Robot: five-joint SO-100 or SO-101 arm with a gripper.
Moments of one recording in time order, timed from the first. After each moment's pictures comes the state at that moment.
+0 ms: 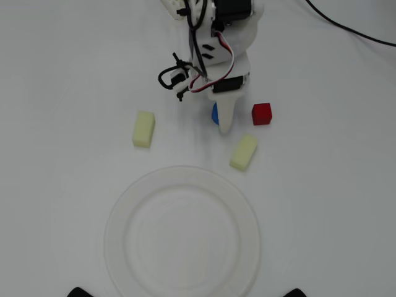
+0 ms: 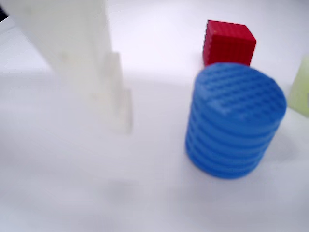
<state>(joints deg) -17.2 94.7 114.3 65.4 3.9</state>
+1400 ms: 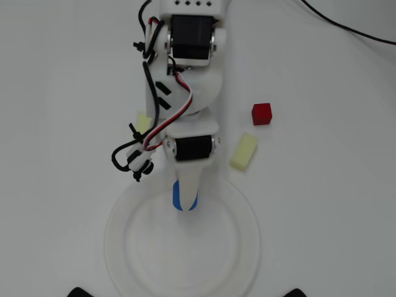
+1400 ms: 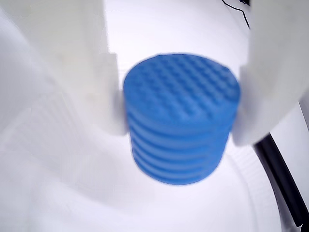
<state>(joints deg) -5.4 74.4 79.0 46.8 -10.2</state>
